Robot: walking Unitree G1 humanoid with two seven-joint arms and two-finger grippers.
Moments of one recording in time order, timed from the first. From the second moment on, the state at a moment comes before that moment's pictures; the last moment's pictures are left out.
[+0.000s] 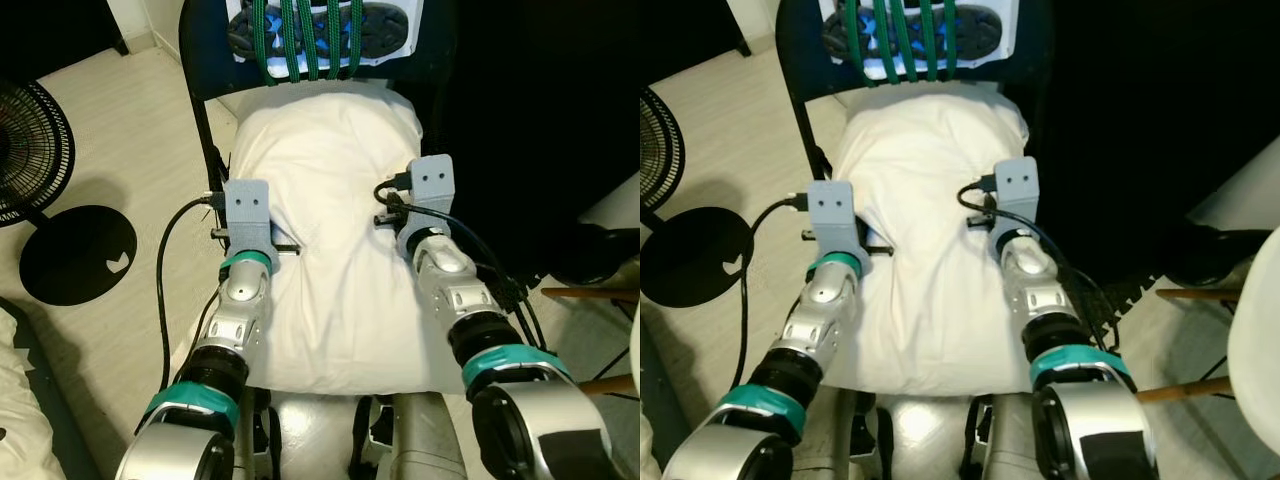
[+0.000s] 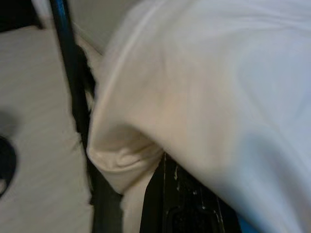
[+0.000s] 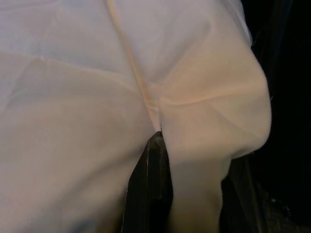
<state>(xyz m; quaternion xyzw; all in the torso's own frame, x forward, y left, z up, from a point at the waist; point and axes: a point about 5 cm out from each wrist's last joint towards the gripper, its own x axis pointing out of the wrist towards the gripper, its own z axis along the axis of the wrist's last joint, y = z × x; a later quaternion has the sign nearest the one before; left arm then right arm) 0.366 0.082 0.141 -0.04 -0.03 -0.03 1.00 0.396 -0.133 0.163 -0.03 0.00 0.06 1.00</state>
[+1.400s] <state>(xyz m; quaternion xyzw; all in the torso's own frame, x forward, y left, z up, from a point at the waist) 0.290 0.163 0.176 -0.07 -0.14 -0.01 0.99 0.306 -0.157 0.190 -0.02 -0.14 0.02 0.99</state>
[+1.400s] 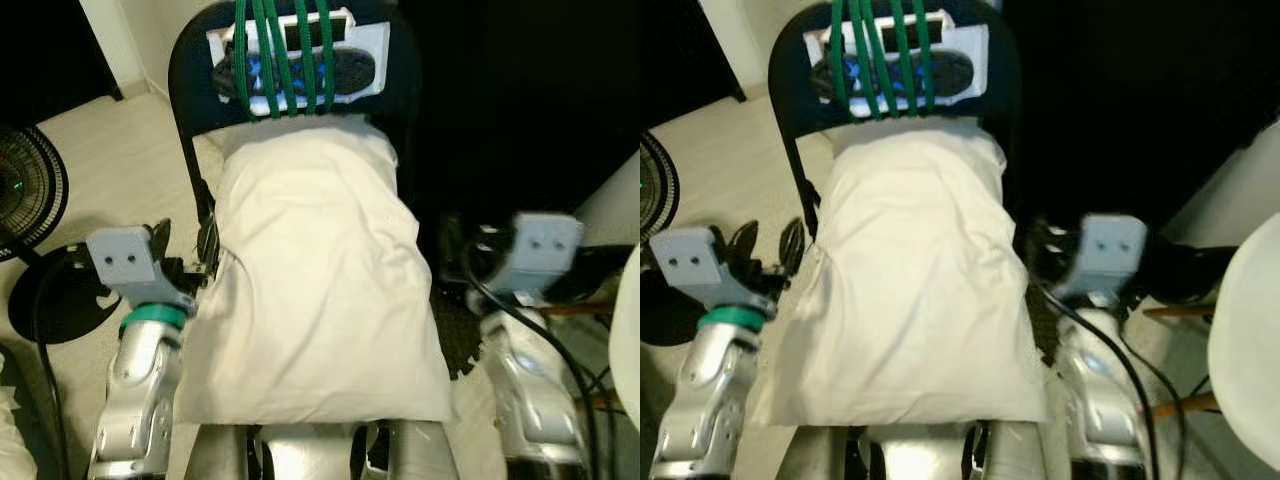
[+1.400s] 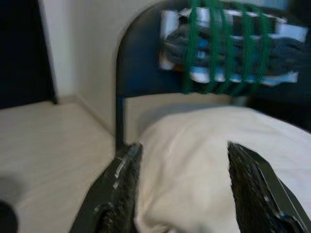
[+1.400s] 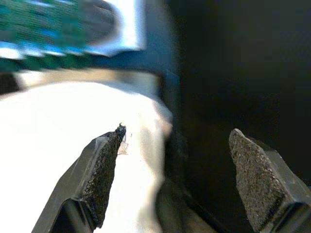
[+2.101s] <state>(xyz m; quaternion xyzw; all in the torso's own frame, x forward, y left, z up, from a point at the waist) 0.300 0.154 0.165 -0.03 -0.11 0.01 0.99 0.302 -0.147 0.149 -0.05 -0.05 0.01 1.00</state>
